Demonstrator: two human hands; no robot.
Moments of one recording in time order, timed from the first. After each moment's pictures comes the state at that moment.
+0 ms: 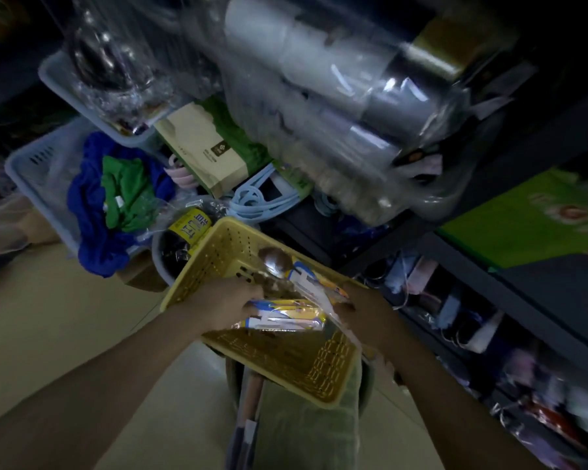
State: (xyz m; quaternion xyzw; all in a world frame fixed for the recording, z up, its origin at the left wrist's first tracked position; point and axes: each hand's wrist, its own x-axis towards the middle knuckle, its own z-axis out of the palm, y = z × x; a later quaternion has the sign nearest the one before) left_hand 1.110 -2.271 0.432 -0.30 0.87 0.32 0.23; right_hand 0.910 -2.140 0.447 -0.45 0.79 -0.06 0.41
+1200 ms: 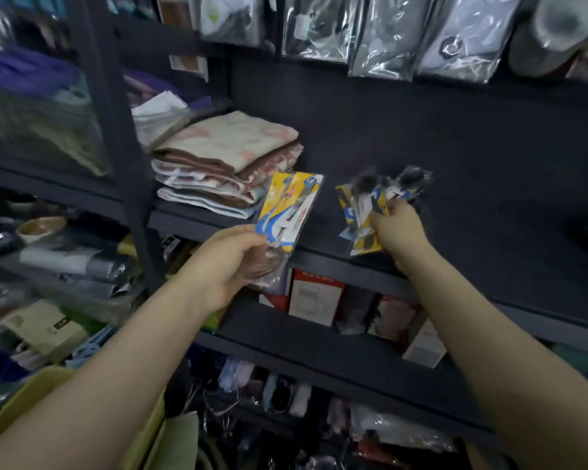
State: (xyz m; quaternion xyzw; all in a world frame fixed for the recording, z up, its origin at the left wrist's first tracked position) left_hand 0.836 -2.001 0.800 -0.25 0.55 0.76 -0.23; right_hand 0.621 -1.885 0.804 -0.25 0.83 -0.50 0.03
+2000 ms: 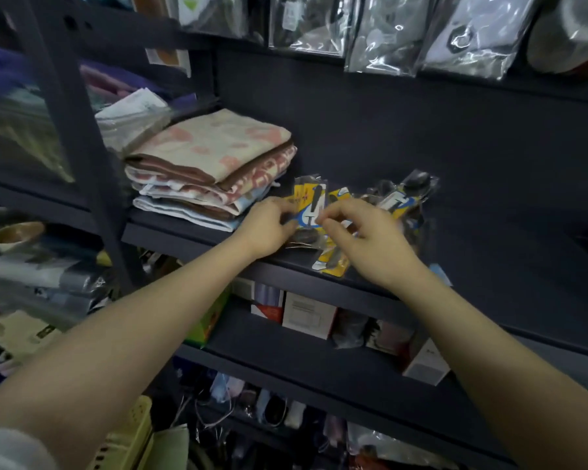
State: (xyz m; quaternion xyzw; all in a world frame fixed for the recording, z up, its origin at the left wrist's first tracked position) left_hand 0.720 -2.065 0.787 -0.18 0.92 0.25 -0.25; right_hand 0.670 -1.889 0.835 -0.52 0.76 -0.39 -0.03
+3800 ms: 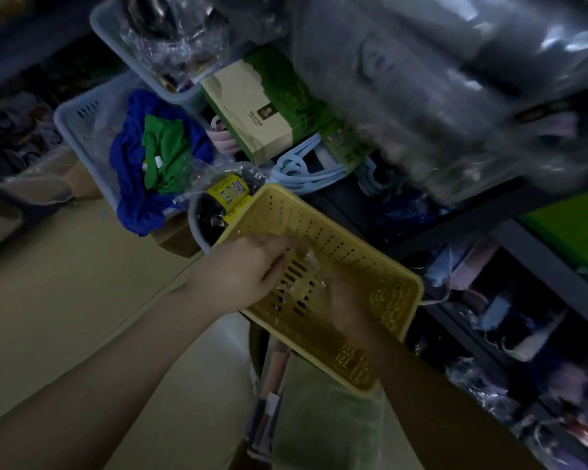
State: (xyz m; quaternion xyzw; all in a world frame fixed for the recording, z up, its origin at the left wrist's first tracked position) left_hand 1.144 -2.259 0.470 -0.31 0.90 0.29 -0.06; right_hand 0.978 -2.166 0.373 -0.49 0.80 0.03 0.35
